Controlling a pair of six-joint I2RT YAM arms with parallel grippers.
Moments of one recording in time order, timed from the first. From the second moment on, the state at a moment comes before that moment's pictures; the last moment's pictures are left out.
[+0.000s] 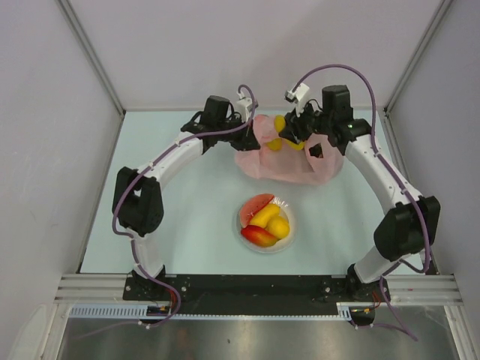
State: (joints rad) left arm -0.47 1.89 1.63 -0.37 0.61 -0.06; right arm 0.30 1.65 1.57 -0.44 -0.52 -0.41
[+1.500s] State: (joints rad) left arm -0.49 1.88 1.65 -0.30 0.61 -0.15; right arm 0.32 1.63 1.00 -0.39 -0.62 0.14
